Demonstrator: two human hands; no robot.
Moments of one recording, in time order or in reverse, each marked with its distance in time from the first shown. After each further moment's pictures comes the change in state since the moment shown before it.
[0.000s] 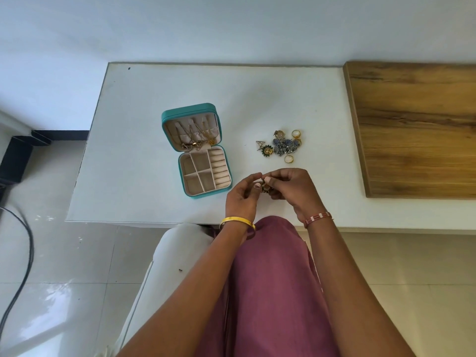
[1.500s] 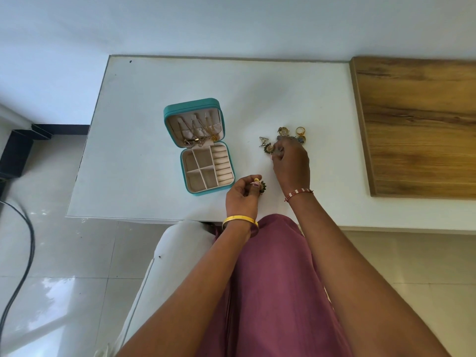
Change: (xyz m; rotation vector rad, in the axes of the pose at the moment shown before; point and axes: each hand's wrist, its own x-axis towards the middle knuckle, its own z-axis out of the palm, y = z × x) left_hand 0.004 -0.005 0.004 -0.090 0.156 -0.082; right_hand 0.053 0.002 0.017 -0.671 0.361 -0.364
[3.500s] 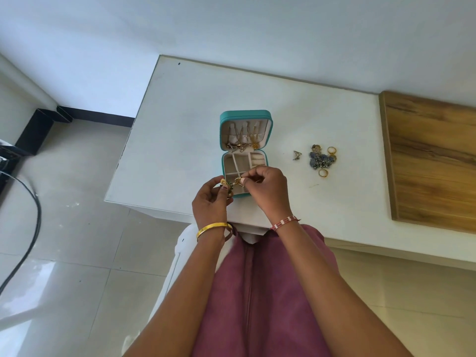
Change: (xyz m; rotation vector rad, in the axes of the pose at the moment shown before) left_hand 0.008 0.015 -0.110 -0.268 0.290 0.093; right_hand -0.066 -0.102 0.032 0.358 -0.220 0.026
